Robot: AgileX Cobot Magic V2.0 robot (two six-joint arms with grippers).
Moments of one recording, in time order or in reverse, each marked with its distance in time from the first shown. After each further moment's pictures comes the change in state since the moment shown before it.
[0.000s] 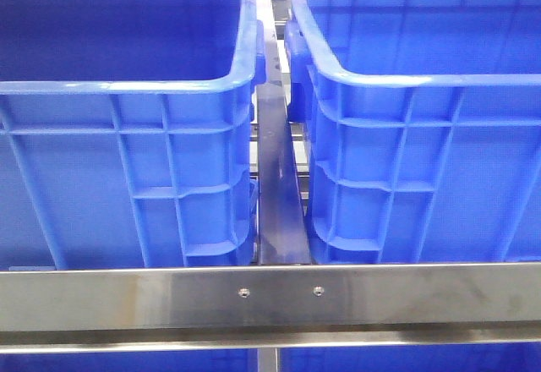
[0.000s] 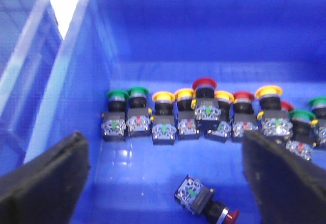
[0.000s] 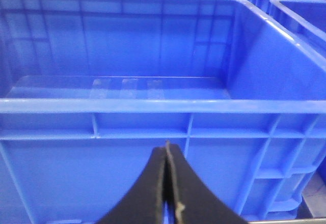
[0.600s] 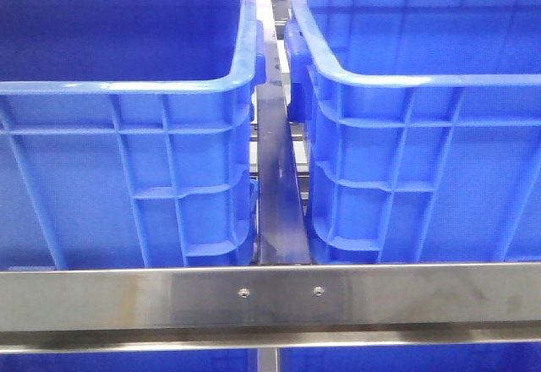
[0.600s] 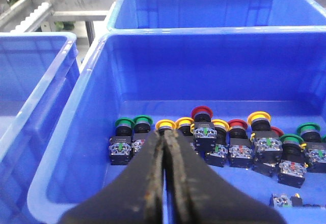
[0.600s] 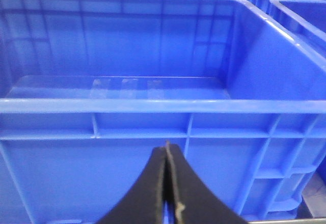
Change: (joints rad) left arm 0.000 -0.458 0.311 0.000 -0.167 0.000; right arm 0.000 0.000 0.000 0.000 0.000 0.000
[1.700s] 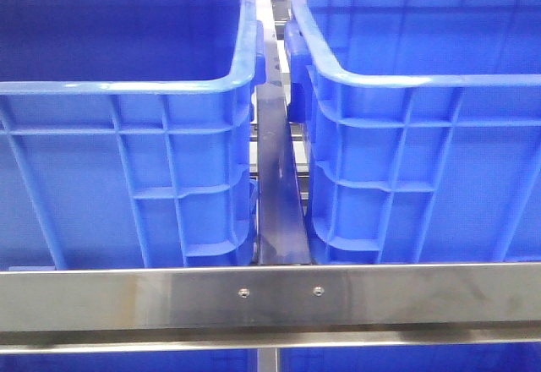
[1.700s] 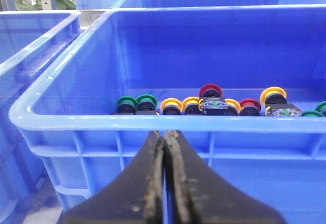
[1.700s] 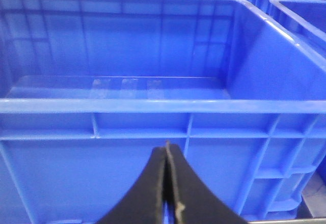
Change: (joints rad) left arm 0.000 -0.332 0.510 0.000 -0.343 0.000; right arm 0.000 0.000 0.000 0.000 0.000 0.000
